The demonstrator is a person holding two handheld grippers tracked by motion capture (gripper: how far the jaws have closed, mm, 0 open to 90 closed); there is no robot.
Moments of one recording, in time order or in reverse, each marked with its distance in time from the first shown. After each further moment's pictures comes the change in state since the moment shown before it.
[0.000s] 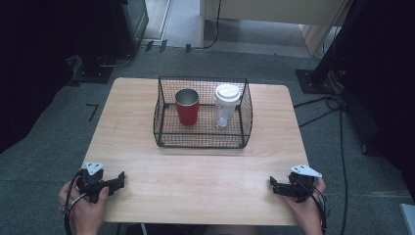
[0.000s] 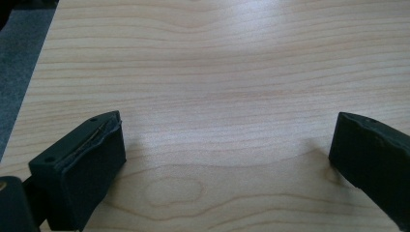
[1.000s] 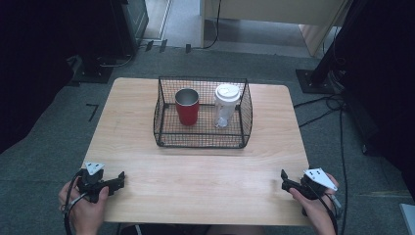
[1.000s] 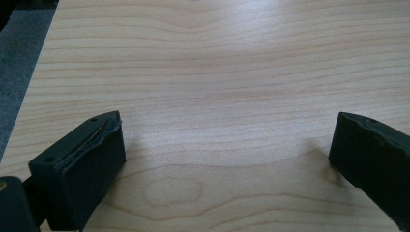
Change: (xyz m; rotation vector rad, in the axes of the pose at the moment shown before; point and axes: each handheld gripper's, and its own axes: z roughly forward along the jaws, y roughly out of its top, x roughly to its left) left arm 0.000 0.000 0.000 0.000 -0.001 0.000; right arm -0.011 -0.008 -0.023 -0.256 -0.167 0.074
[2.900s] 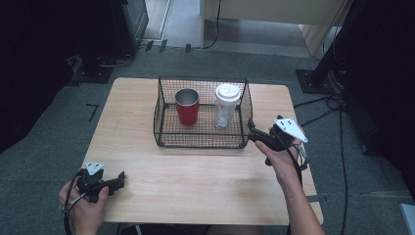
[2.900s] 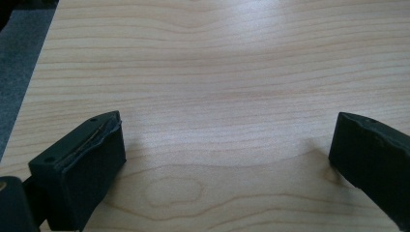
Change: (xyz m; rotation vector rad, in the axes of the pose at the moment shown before) left arm 0.000 0.000 0.000 -0.001 0.000 -0.002; right arm 0.101 0.149 0.035 -0.277 0.130 0.094
